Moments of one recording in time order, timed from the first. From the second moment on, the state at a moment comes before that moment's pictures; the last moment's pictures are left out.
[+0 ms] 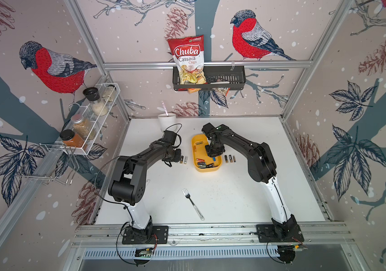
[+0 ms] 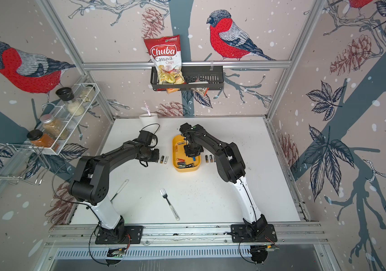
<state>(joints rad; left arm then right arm) -0.27 1.76 1.13 -0.52 0.08 -0.24 0.68 2.36 2.05 -1.13 0.00 0.31</state>
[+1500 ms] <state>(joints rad) -0.27 1.75 1.13 -0.55 0.08 -0.24 0.35 2.03 1.55 -0.95 0.00 0.23</state>
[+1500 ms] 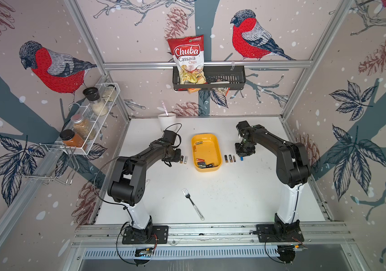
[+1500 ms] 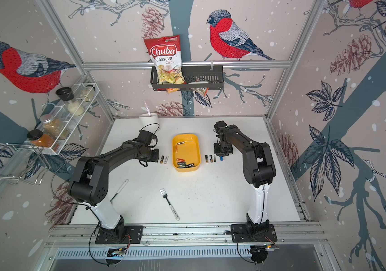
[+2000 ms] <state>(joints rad) -0.27 1.75 1.14 -0.55 0.08 -0.25 0.36 2.09 1.55 -0.90 0.00 0.23</state>
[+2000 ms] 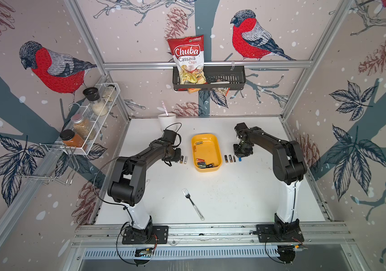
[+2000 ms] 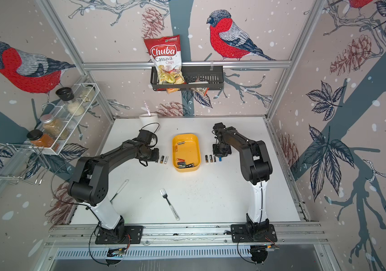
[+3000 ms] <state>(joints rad) -0.27 1.76 1.15 -0.56 0.08 -0.26 0.37 2.11 1.55 -0.90 0.00 0.23</state>
